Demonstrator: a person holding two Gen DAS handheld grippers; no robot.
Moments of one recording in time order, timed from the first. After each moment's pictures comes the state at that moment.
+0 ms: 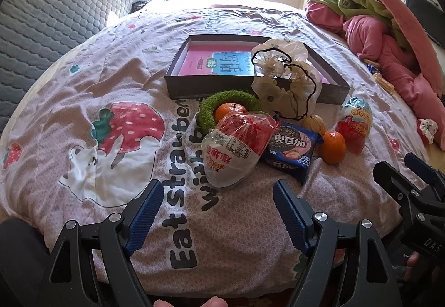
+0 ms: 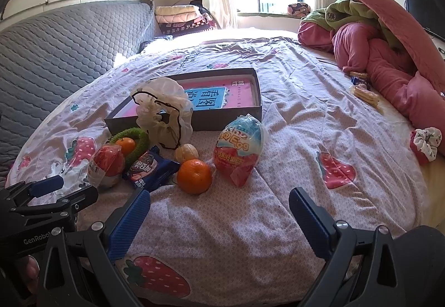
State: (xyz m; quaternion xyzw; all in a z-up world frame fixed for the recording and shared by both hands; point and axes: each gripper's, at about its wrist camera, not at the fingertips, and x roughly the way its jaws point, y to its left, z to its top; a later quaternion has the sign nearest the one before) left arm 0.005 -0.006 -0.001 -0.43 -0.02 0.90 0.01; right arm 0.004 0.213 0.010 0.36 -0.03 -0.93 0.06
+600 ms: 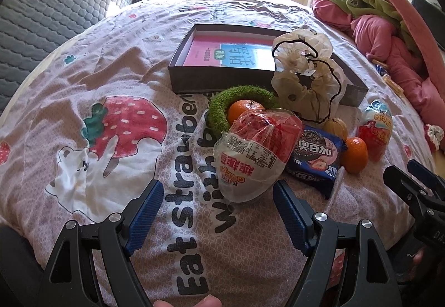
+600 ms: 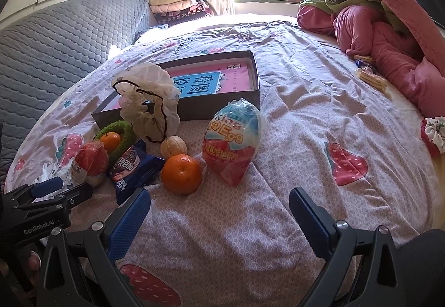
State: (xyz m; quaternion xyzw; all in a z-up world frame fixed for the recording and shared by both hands) left arm -0.025 -0.019 -0.022 -0.45 -0.03 0.89 0.01; right arm -0.023 0.220 -0.009 0.40 -0.04 -0.92 0.06
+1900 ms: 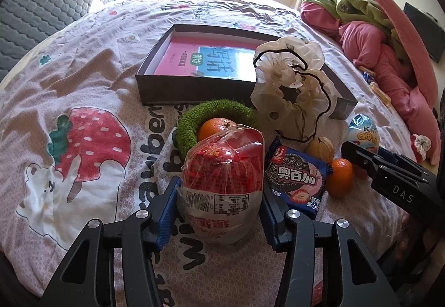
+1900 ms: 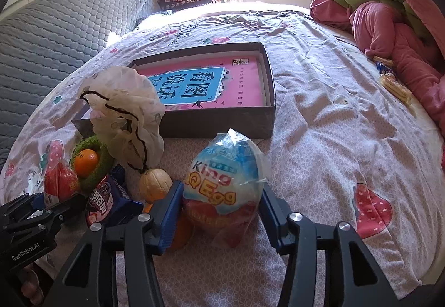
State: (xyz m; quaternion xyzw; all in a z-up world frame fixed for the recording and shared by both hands) left arm -0.054 -0.007 -0.026 -0.45 -0.06 0.89 0.05; right arm -0.090 0.214 -0.019 0.42 -0.03 -0.90 0.08
